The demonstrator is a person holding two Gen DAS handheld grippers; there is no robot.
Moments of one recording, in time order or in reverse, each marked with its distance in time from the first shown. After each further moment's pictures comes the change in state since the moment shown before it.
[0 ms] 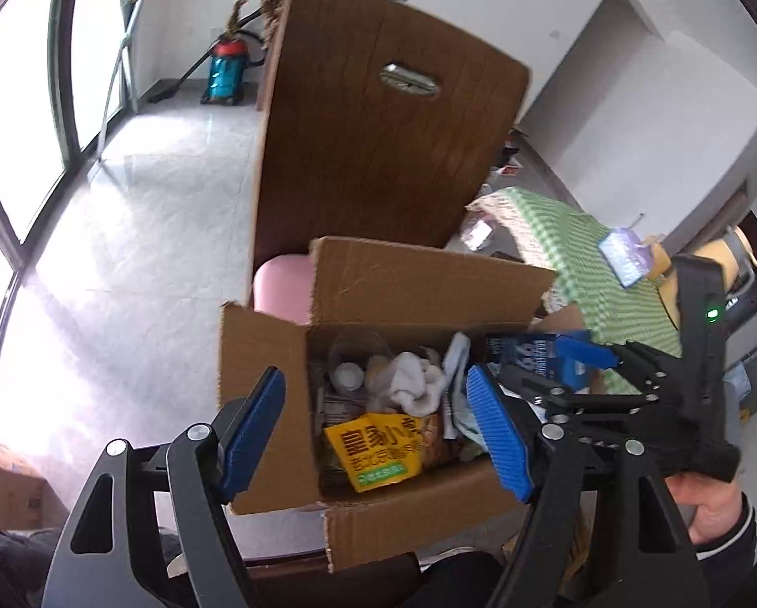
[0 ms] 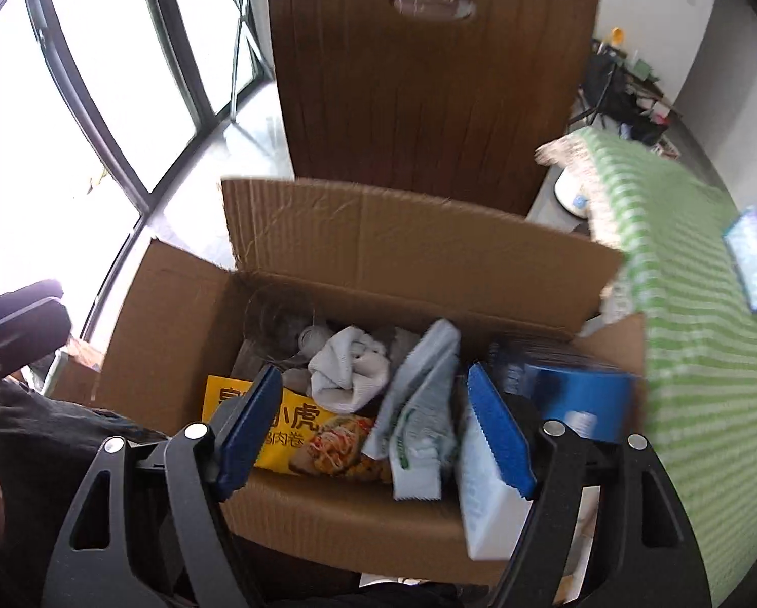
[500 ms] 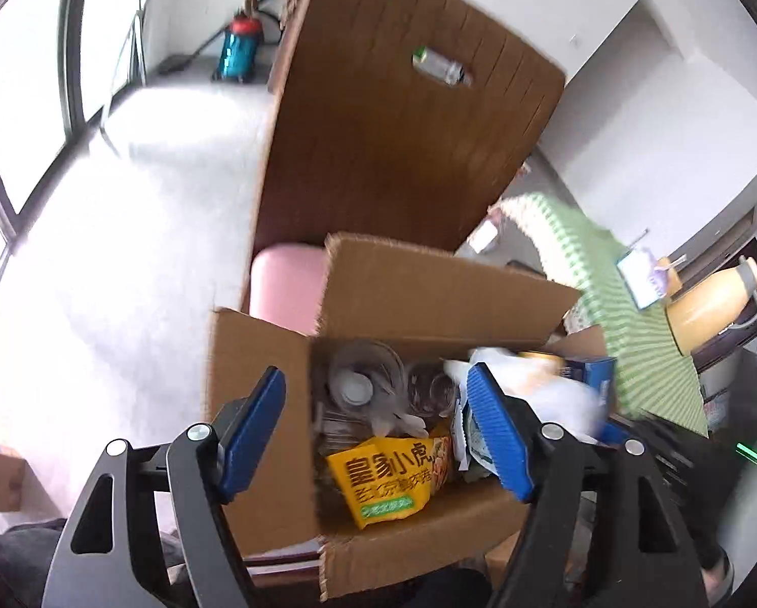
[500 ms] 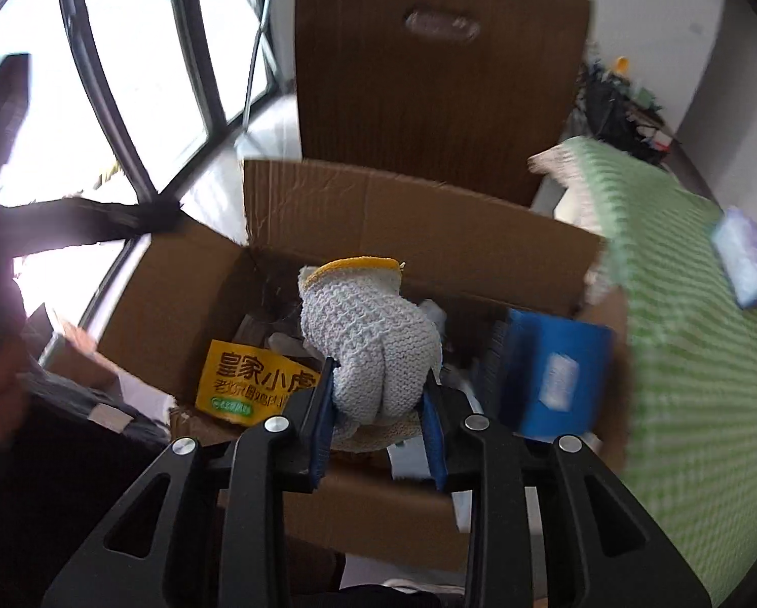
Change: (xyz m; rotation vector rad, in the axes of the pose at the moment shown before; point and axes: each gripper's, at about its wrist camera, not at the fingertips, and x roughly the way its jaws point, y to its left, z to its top) left arm 0.028 0.026 0.015 -0.086 0.018 -0.006; right arm 0.038 0.023 -0.017 -0.104 0.036 0.010
